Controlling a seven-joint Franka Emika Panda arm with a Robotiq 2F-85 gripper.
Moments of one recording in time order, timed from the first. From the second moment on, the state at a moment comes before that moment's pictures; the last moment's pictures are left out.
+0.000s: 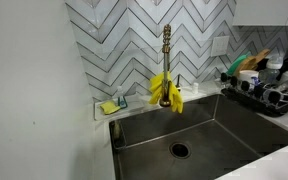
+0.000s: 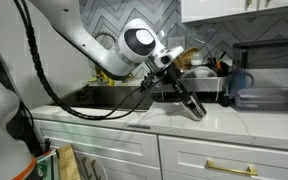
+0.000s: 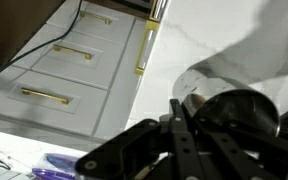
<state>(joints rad) -0.16 -0.07 -0.16 -2.38 -0.89 2.69 1.10</state>
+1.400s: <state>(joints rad) -0.16 -0.05 -0.14 -2.40 -1.54 2.68 1.62</state>
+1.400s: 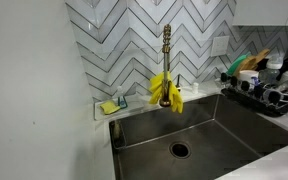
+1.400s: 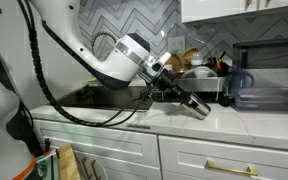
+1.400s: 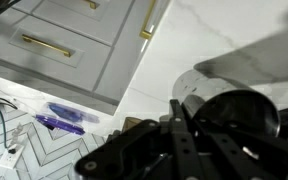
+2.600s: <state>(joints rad) -0.11 -0.02 -0.09 -2.45 -1.93 2.46 1.90</state>
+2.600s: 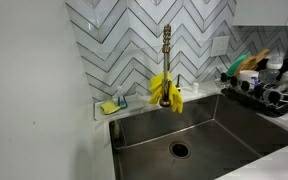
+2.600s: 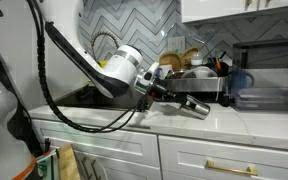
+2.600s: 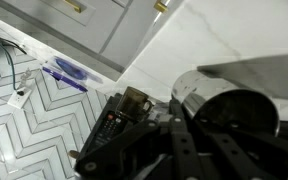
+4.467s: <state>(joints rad) -0.09 -0.01 -0.08 -2.45 -1.93 2.46 1.94</state>
